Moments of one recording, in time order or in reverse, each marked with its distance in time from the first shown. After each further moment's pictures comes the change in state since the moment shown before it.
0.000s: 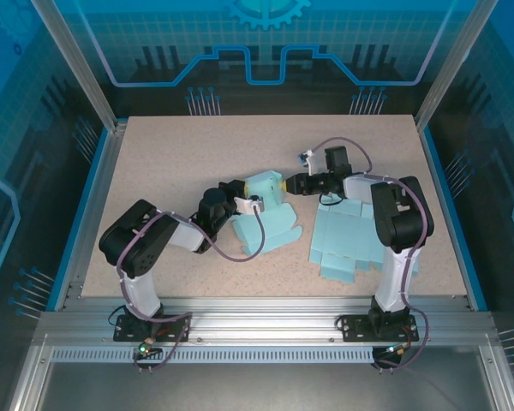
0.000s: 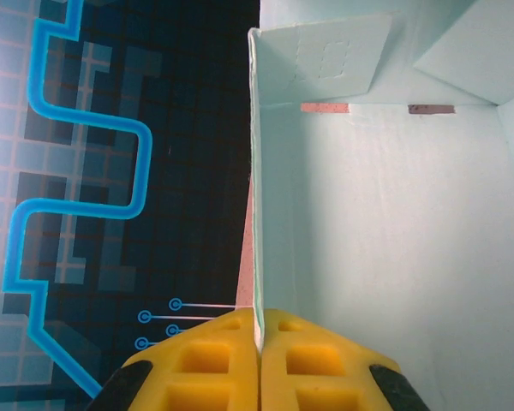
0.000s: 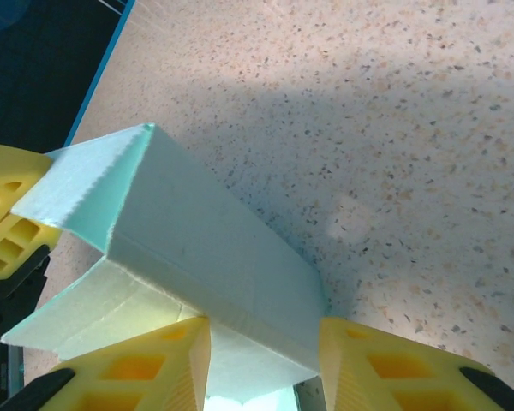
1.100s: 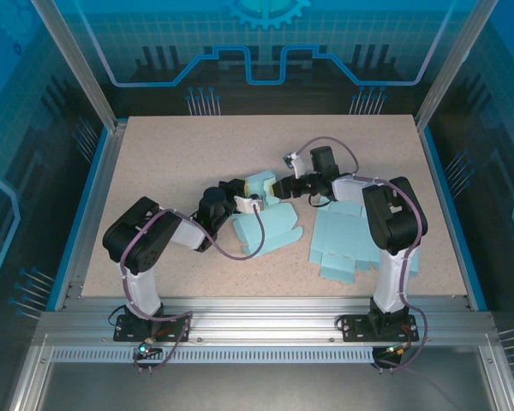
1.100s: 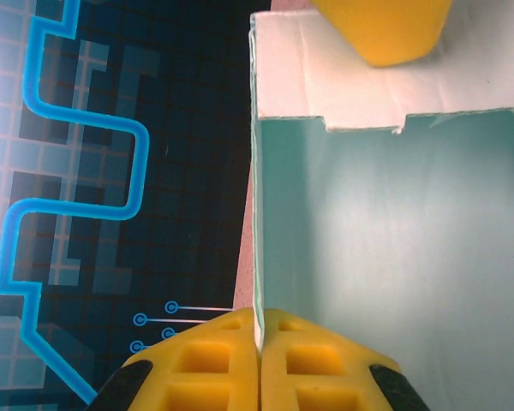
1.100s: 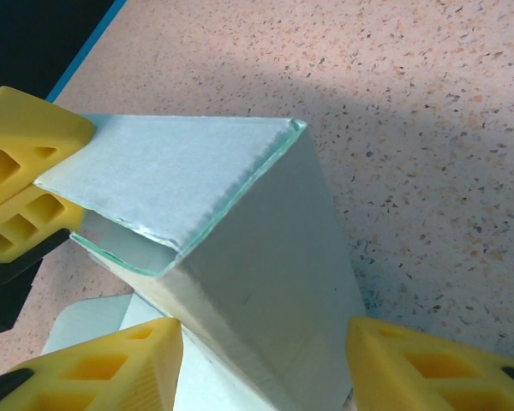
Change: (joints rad) left arm 0.012 0.033 0.015 0.020 0.020 -0.005; right arm 0.098 0.003 0.021 0.009 0.096 -0.126
